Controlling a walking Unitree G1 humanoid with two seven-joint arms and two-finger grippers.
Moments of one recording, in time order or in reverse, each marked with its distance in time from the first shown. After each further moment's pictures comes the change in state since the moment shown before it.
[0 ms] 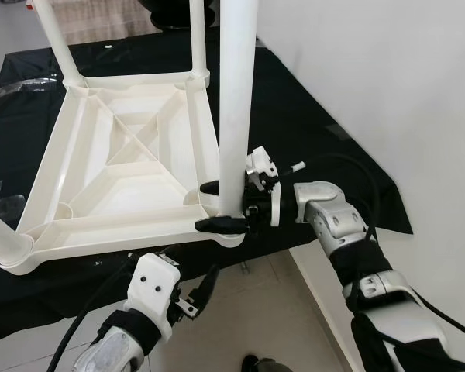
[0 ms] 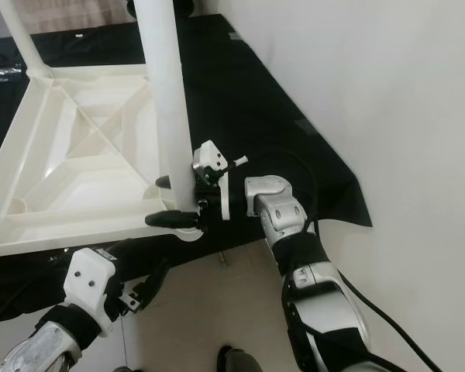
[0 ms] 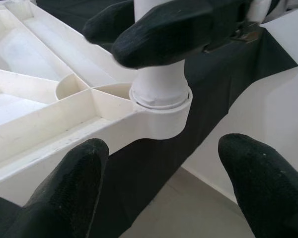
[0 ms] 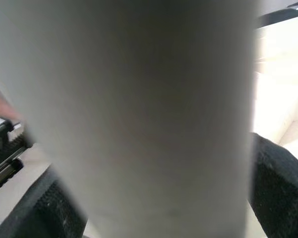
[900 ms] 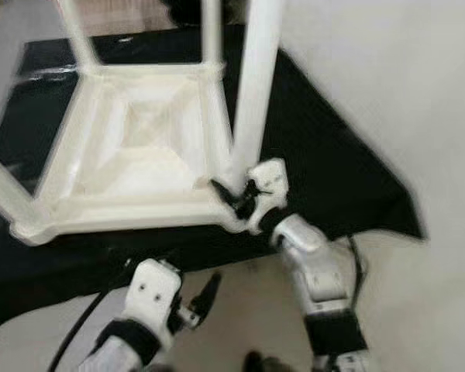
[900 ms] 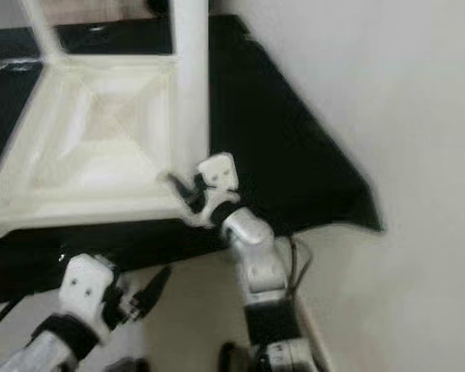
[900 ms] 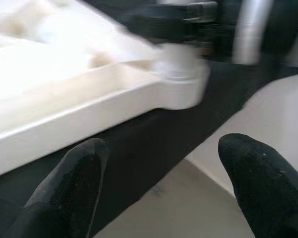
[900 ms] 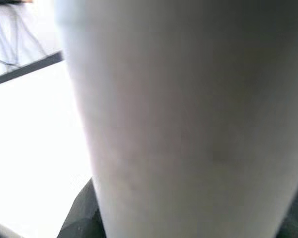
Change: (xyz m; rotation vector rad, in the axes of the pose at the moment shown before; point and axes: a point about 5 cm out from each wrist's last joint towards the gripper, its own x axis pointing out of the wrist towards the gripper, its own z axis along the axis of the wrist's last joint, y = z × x) left arm -0.007 -0.005 0.003 -0.012 0.006 0.008; right arm -0.005 0.046 -0.021 -0.009 -0.099 -1.038
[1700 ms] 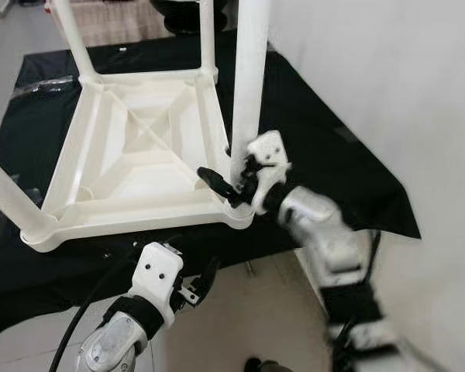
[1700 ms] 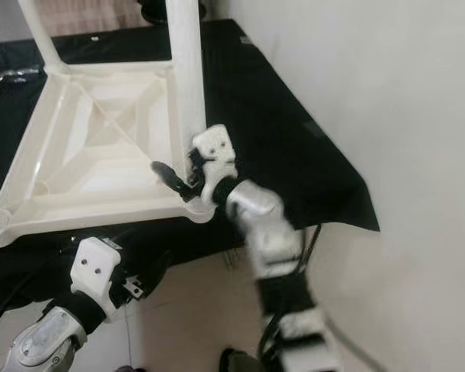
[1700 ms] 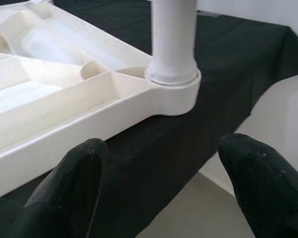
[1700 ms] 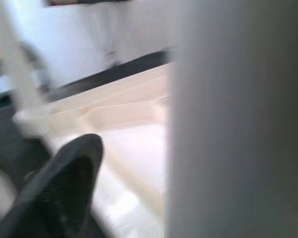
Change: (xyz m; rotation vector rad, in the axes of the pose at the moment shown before) left arm 0.024 0.013 -0.006 0.026 -0.014 -0.001; right arm 0.028 -0.021 0.047 -0.046 -0.048 0.555
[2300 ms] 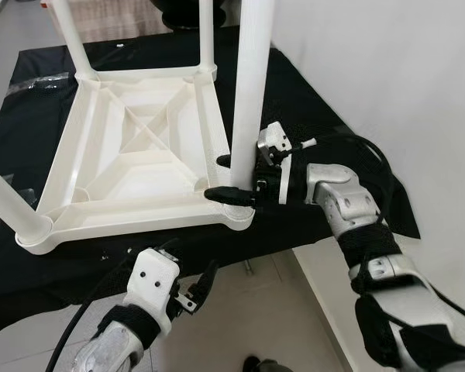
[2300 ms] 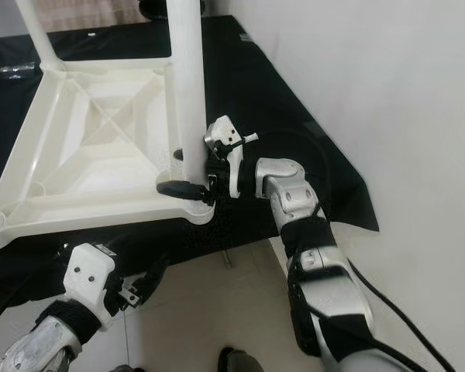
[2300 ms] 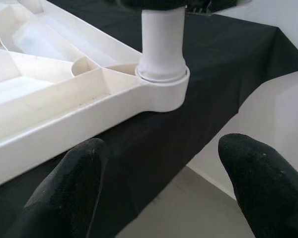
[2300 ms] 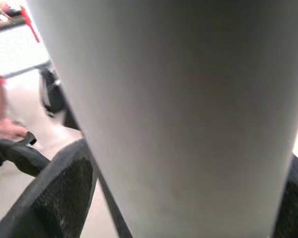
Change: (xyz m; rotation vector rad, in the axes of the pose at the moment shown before) left arm -0.016 -0.006 0.003 -0.013 0.007 -0.002; right arm 0.001 -0.034 -0.010 0.106 0.096 0.362
